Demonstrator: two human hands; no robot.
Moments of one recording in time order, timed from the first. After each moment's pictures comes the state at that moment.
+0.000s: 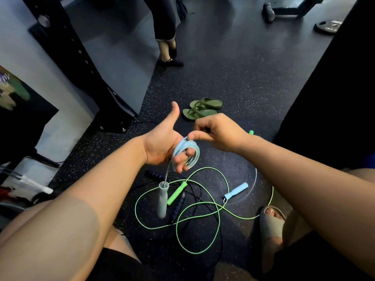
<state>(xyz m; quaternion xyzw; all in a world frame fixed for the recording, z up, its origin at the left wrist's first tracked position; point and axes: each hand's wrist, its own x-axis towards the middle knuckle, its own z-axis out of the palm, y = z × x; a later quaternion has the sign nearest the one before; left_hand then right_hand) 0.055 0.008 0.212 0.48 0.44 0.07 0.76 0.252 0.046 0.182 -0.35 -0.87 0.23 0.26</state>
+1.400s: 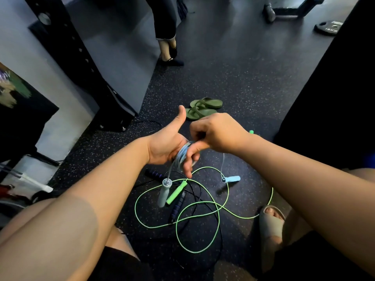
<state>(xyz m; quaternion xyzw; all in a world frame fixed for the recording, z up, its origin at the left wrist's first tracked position) 0.058 0.007 0.205 0.53 0.44 0.05 0.73 0.246 0.035 0.198 -0.29 -0.92 0.11 0.24</state>
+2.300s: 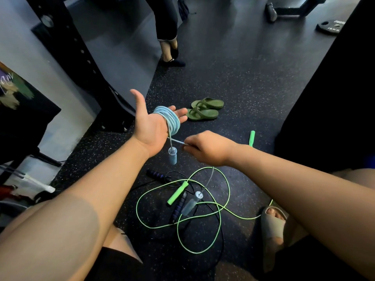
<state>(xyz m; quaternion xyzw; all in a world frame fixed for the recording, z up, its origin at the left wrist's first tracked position) 0.043 0.024 0.200 0.31 0.42 0.52 0.68 0.224 0.027 0.166 -0.38 -0.90 0.20 0.08</state>
